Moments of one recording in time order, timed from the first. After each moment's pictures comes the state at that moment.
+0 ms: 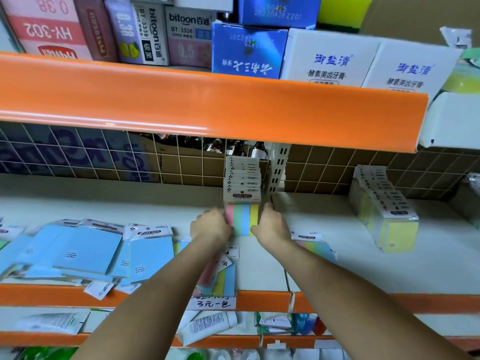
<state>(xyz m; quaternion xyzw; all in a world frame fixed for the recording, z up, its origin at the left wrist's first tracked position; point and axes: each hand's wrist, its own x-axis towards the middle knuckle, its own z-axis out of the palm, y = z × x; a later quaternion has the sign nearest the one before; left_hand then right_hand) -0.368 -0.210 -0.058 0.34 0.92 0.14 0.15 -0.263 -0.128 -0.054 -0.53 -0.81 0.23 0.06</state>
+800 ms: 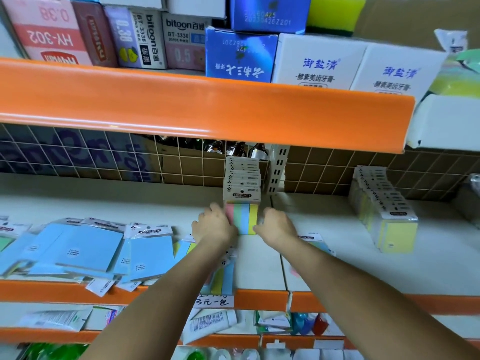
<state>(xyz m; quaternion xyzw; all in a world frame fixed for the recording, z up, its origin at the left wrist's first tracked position) -0.352 -0.208 -0.058 0.32 0.93 0.15 0.10 -0.249 -0.118 -0.048 -0.50 -0.84 0.21 0.02</state>
